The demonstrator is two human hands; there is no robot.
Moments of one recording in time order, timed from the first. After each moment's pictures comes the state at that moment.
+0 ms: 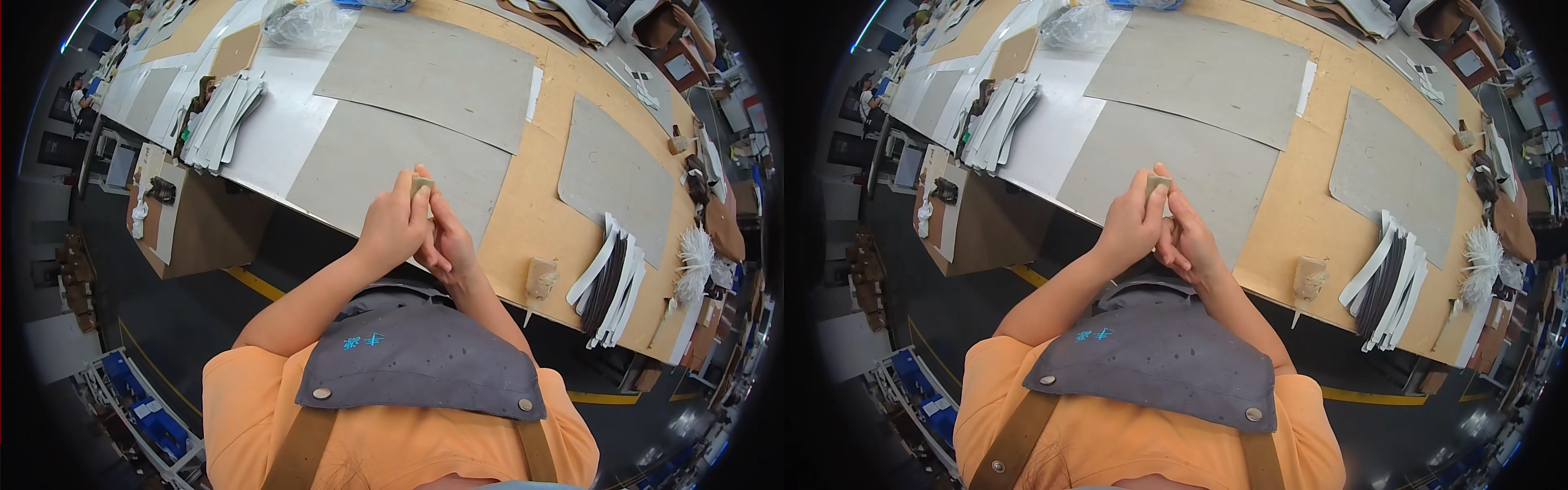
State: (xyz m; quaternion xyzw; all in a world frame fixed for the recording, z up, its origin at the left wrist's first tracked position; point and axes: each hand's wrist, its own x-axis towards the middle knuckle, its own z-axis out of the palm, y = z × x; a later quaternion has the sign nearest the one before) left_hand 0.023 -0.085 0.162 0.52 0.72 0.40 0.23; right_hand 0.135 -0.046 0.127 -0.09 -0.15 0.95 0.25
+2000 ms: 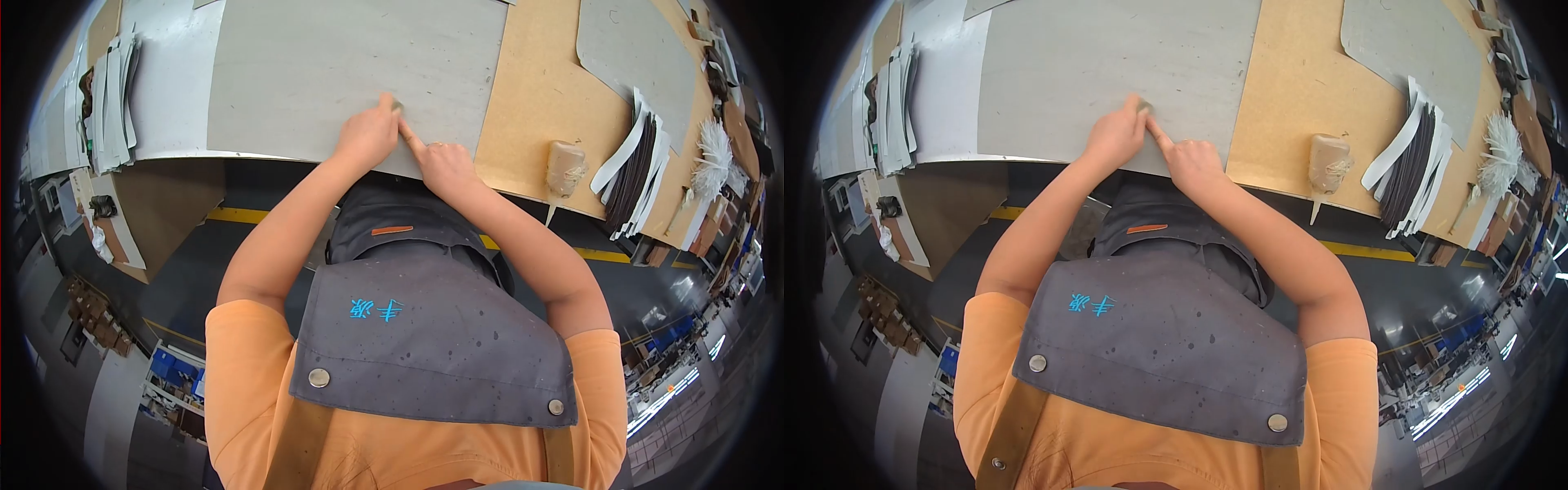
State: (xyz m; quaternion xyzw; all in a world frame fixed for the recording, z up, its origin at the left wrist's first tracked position) left_hand 0.016 -0.074 -0.040 0.61 0.71 0.08 0.34; right_hand 0.175 -0.061 -0.026 -0.36 -0.88 0.25 -0.20
